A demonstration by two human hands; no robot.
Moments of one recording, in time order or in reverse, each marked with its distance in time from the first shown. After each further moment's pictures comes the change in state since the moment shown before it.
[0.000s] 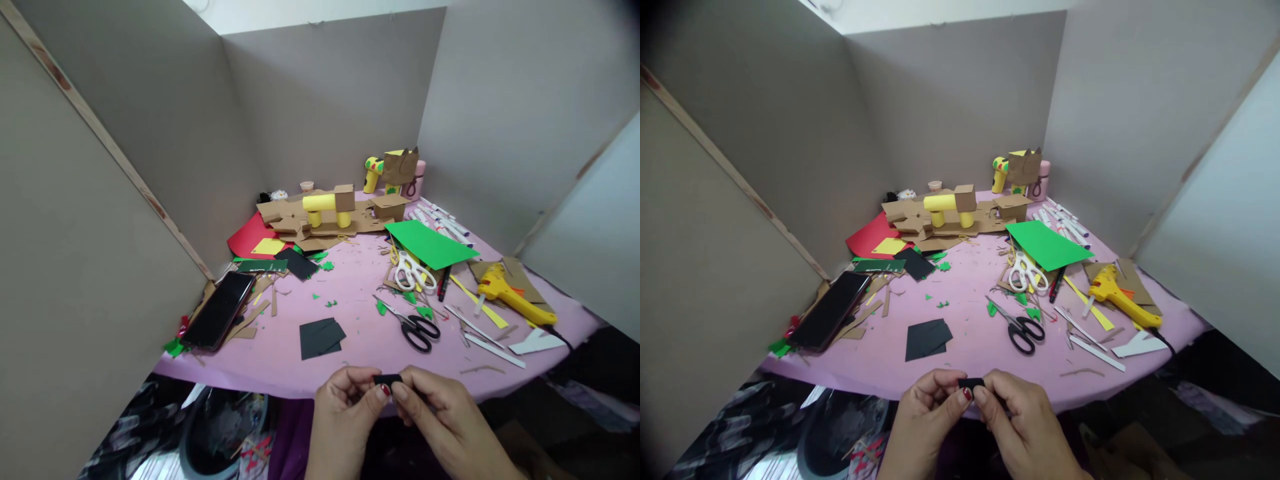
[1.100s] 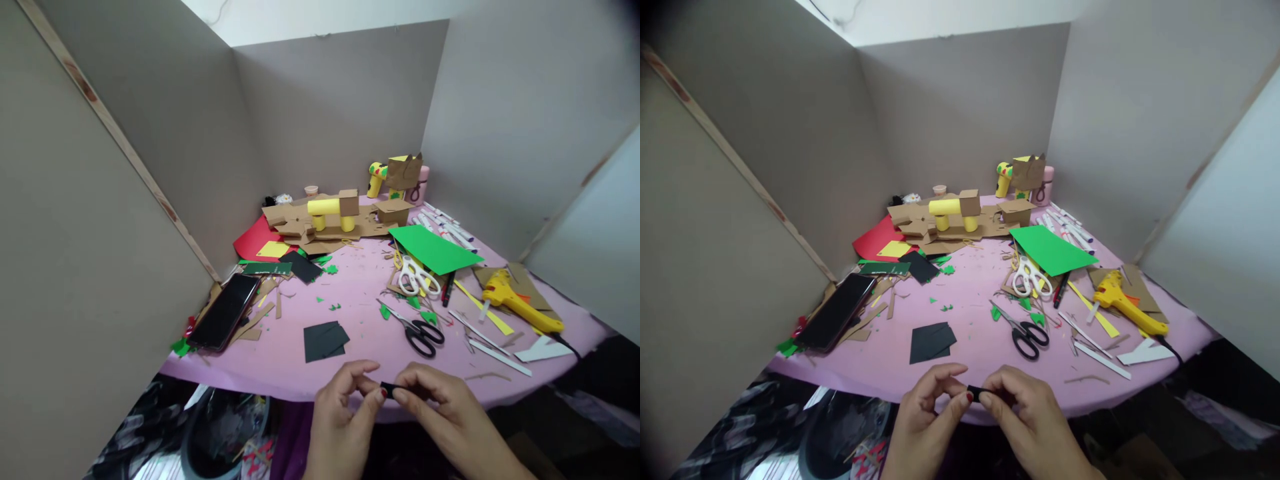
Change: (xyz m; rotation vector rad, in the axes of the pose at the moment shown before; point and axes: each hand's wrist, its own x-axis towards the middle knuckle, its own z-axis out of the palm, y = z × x) left_hand 0.004 0.005 -0.015 0.463 -0.129 0.285; right_hand 0.008 0.007 -0.006 0.041 0.005 0.007
